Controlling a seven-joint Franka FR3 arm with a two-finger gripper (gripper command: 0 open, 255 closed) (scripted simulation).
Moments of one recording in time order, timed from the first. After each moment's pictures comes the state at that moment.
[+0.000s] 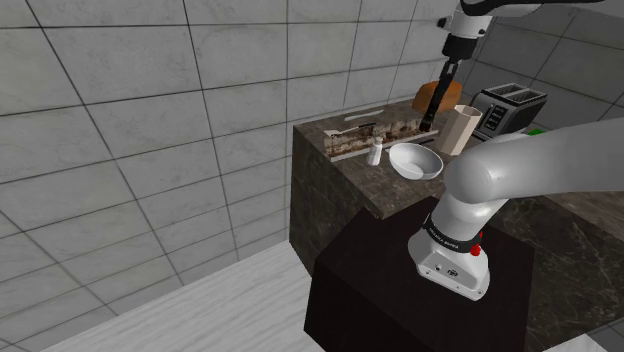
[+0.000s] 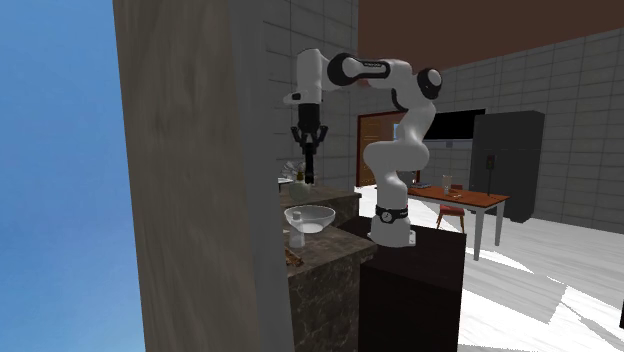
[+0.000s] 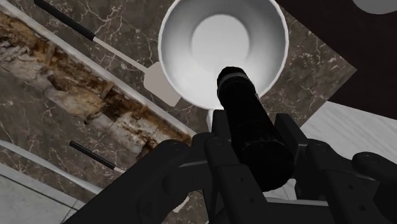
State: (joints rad) arm -0.32 -0.85 -0.41 -2.53 -0.31 1.71 -0.77
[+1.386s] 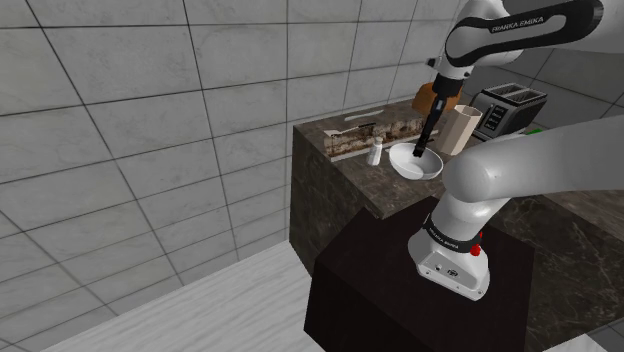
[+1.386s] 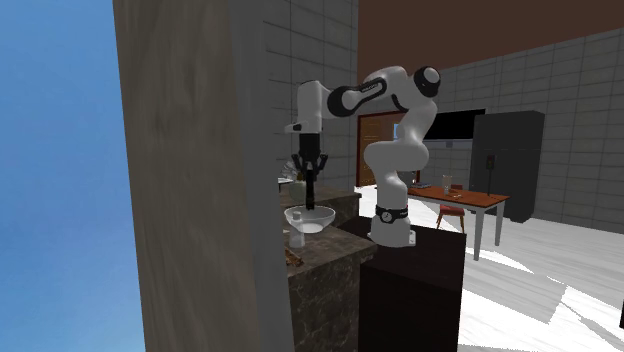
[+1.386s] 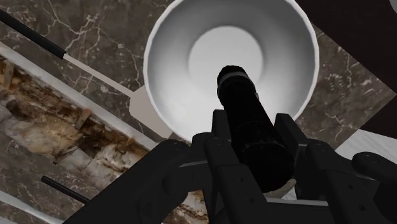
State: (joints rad) arm -0.36 -0.82 -0.52 -2.76 -0.40 1.97 -0.78
